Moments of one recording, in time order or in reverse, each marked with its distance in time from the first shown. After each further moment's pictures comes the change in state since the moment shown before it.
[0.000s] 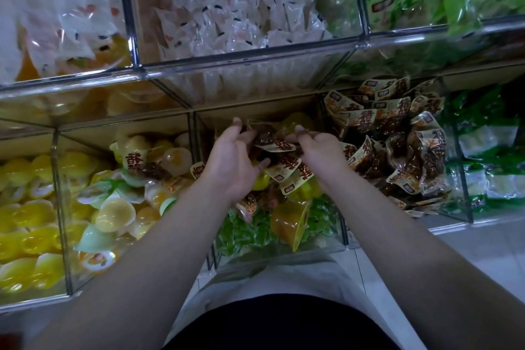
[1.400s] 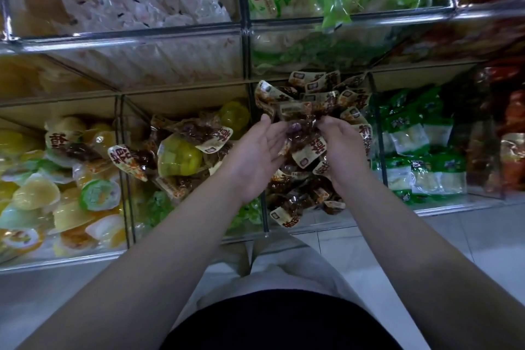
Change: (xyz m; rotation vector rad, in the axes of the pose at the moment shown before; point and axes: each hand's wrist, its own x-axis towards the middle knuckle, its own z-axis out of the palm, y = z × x) left_hand -0.006 -0.097 0.127 0.337 -0.146 0.028; right_hand 0.001 0.033 -0.155 0.191 0.150 -0.005
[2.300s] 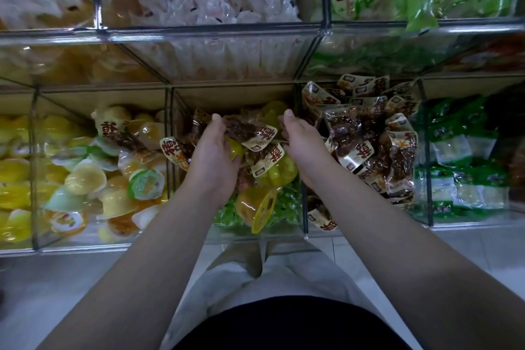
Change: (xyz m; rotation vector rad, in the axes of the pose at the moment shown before) left_hand -0.033 0.015 -0.105 -0.245 0.396 0.143; right_hand -0.023 -0.007 0.122 -0.180 -0.332 0.093
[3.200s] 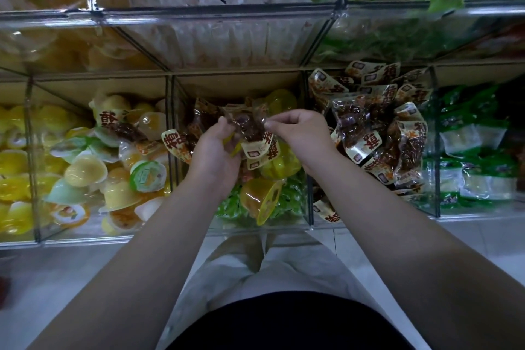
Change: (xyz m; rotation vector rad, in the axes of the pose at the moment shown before) left_hand 0.007 -0.004 -0.011 -0.132 0.093 -0.058; right_hand -0.004 -0.004 0.008 -0.102 0.055 -0.121
